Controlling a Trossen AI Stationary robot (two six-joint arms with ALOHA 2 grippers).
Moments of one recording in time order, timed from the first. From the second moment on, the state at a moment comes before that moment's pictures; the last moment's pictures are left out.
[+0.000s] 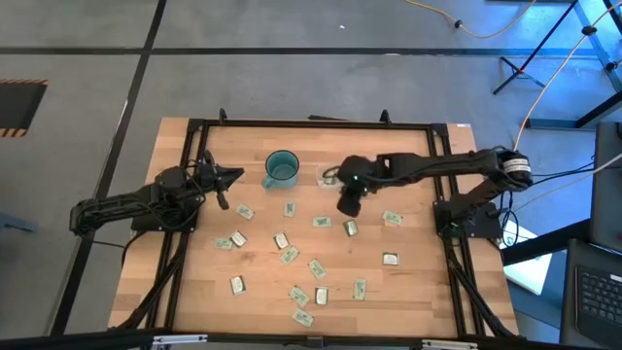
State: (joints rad) left arm 0.26 0.03 0.02 0.00 -0.19 0.01; right arm -0.07 1.53 1.13 -0.60 0.04 0.34
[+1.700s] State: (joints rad) left arm 0.26 0.03 0.02 0.01 -0.21 0.12; right arm 0.09 1.51 0.94 -1.09 0.09 0.69
